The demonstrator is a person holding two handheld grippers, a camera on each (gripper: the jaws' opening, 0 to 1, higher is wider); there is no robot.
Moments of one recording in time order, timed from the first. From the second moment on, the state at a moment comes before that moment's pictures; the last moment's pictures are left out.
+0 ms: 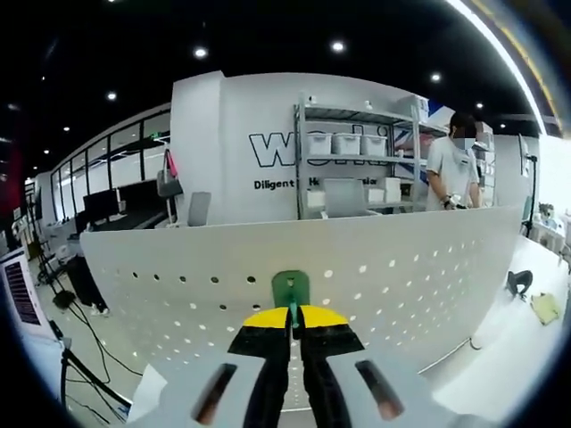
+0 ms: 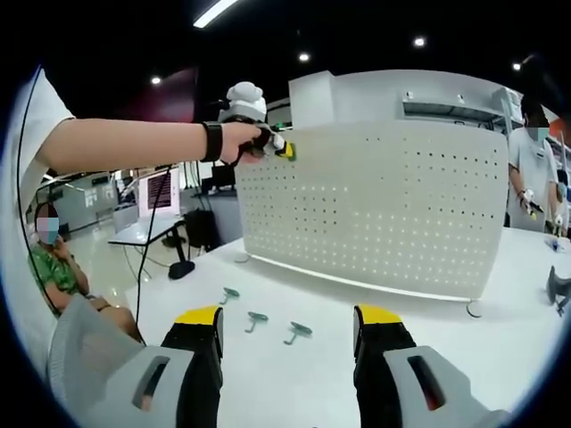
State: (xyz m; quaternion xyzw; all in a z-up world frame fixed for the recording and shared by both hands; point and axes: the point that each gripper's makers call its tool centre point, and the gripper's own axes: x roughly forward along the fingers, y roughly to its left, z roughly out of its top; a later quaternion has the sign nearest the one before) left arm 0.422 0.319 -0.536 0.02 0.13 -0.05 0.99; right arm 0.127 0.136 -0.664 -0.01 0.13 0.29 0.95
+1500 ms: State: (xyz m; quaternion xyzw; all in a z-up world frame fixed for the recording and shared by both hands) left arm 0.398 0.309 -0.542 0.03 0.08 -0.11 0.99; right arm 0.129 0.141 -0.662 -0.02 0.13 0.30 0.94
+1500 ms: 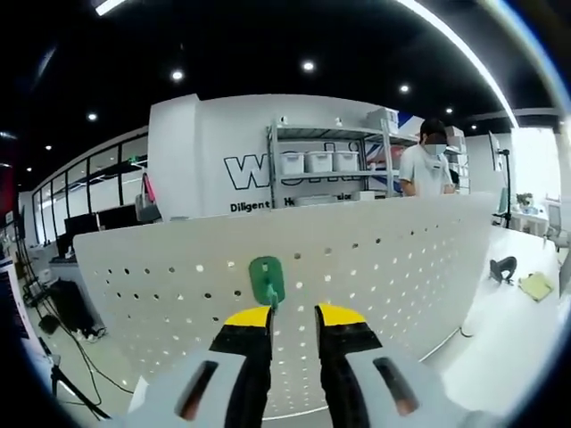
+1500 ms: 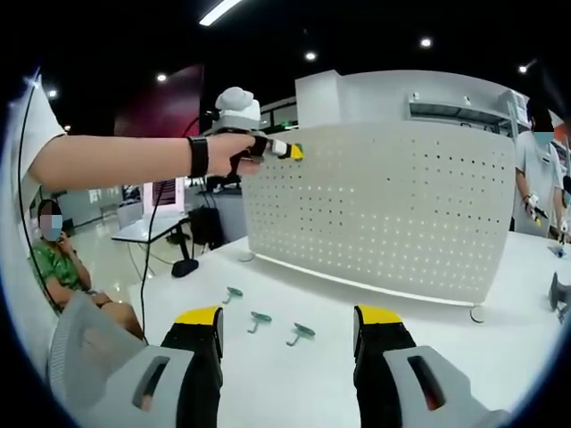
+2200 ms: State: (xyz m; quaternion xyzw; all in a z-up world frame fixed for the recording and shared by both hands) left arm 0.364 0.286 -0.538 0.02 0.04 -0.19 0.98; right arm 0.135 0.149 -0.659 -0.03 0.13 0.32 0.94
